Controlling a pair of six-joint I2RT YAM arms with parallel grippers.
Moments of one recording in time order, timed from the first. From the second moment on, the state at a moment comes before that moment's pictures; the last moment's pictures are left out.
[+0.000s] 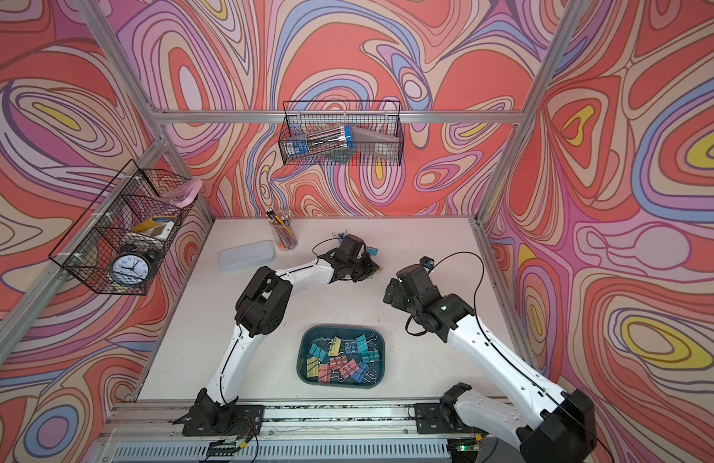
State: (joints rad) left arm -0.65 2.40 1.82 -0.13 0.28 -1.13; right arm 0.53 1.07 0.91 -0.70 0.24 0.77
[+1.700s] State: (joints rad) left arm -1.20 1.62 1.10 -0.67 -0.24 -0.50; right arm 0.53 1.03 0.90 -0.77 0.27 0.88
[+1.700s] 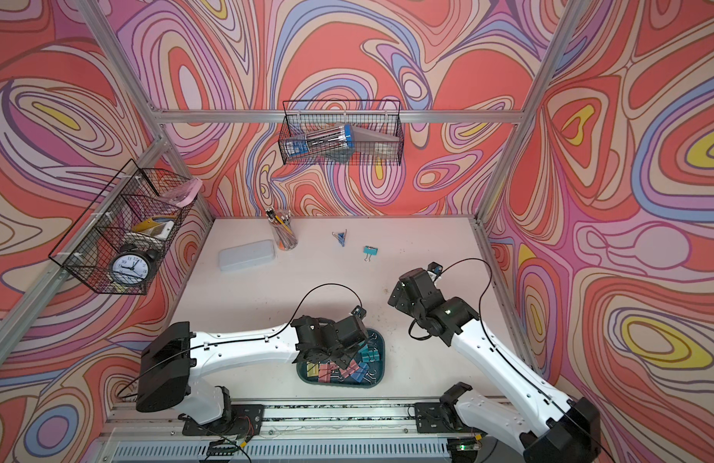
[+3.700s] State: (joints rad) left arm -0.87 1.09 0.80 -0.56 -0.22 -0.58; right arm 0.49 2.42 2.09 -0.76 0.49 -0.23
